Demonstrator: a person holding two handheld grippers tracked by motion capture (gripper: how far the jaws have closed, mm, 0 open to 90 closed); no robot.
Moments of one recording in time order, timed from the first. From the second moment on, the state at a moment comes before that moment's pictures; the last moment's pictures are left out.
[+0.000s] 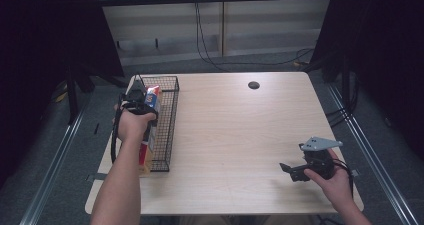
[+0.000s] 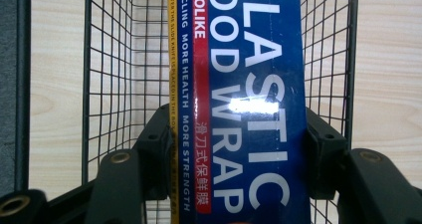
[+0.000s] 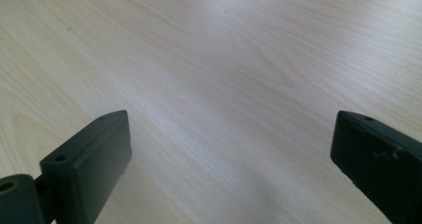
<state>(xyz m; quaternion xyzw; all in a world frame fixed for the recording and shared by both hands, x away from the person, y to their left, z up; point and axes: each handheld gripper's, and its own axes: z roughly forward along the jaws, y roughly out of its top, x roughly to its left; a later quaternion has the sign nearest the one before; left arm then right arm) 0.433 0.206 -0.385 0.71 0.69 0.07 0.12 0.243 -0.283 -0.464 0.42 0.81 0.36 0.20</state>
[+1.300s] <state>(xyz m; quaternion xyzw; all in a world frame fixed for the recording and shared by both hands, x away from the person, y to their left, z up) 0.440 0.204 -0.399 0.72 0.69 0.07 0.11 0.244 -0.277 -0.464 0.42 0.81 0.36 0.19</state>
